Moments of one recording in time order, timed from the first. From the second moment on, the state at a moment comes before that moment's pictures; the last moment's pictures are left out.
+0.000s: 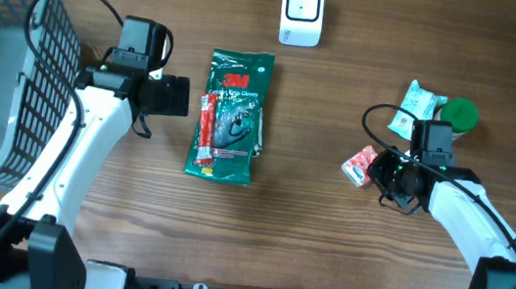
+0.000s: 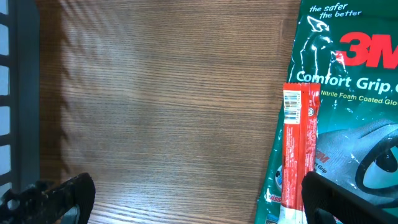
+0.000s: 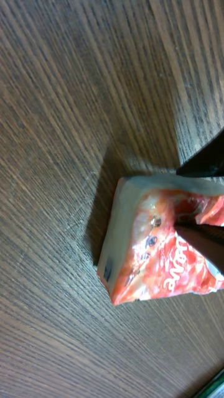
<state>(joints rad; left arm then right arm) -0.12 1.54 1.18 -0.82 -0.16 -0.16 0.02 1.50 0.66 -0.41 -0.22 0.75</state>
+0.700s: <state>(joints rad) -0.12 1.54 1.18 -0.82 -0.16 -0.16 0.02 1.50 0.66 -0.36 -0.22 0.70</state>
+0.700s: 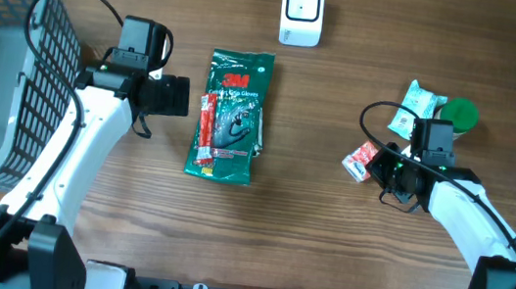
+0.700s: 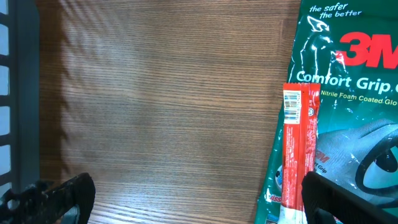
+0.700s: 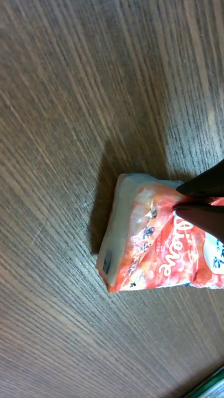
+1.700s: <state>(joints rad) -0.12 1.54 1.18 -0.82 -0.16 -0.16 -0.08 1.52 0.64 -0.23 -0.54 0.56</state>
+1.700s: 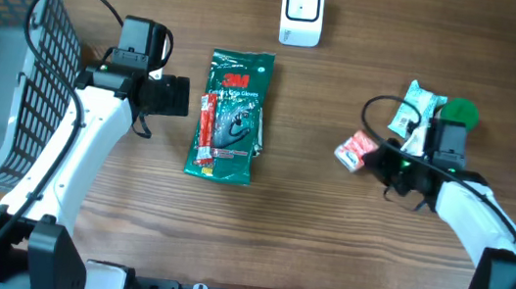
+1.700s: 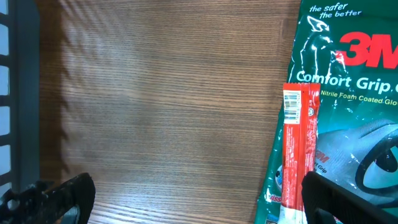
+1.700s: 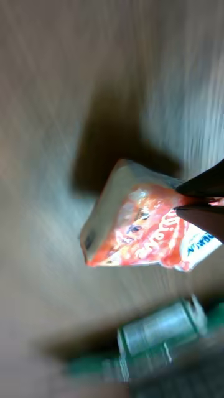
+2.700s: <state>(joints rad) -0.12 1.54 1.18 -0.82 -0.16 -0.16 -0.23 1.33 0.65 0.55 -1.56 0.84</state>
